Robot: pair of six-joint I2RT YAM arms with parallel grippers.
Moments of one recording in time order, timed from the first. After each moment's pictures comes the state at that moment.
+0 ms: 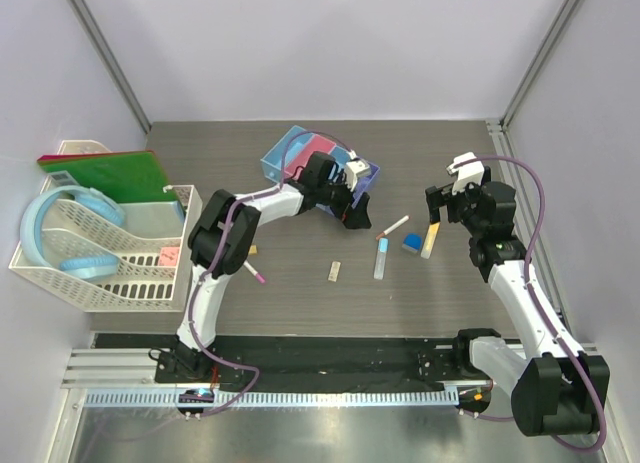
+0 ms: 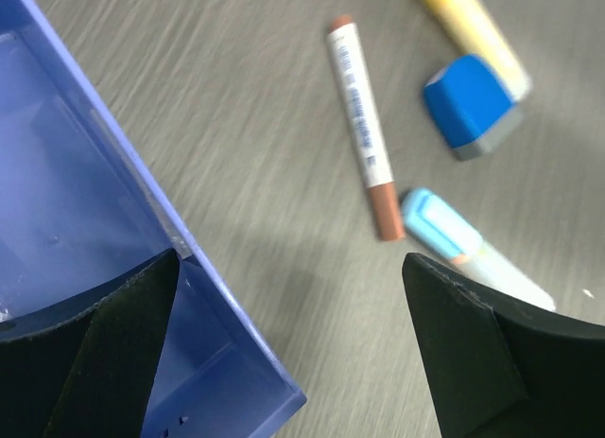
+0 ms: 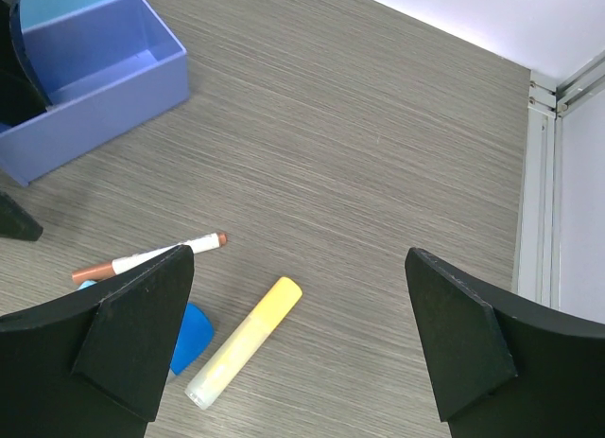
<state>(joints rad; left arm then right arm) -0.61 2.21 1.56 -0.05 0.65 0.09 0.02 0.98 0.67 0.02 -0.18 -0.29</state>
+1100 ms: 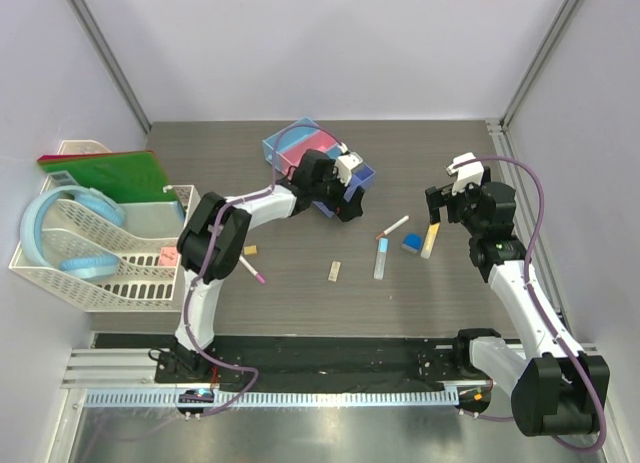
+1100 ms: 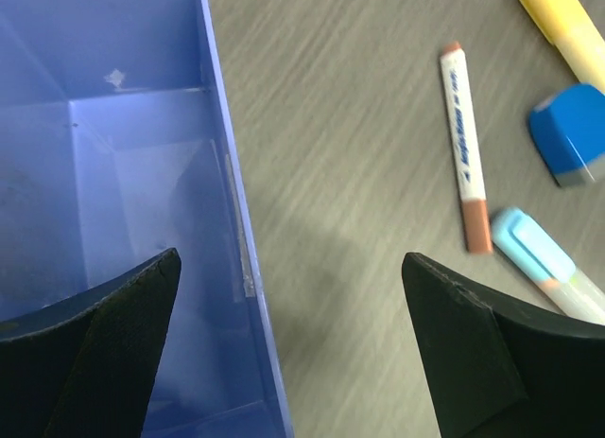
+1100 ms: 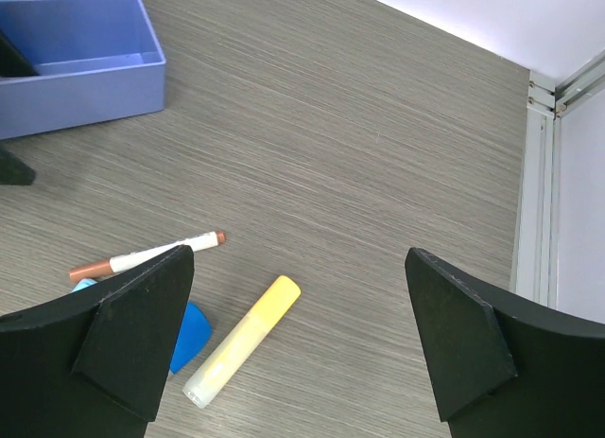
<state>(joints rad) -0.60 2.14 1.48 0.07 0.45 0.12 0.02 0.98 0.67 0.02 -0.18 -0.30</state>
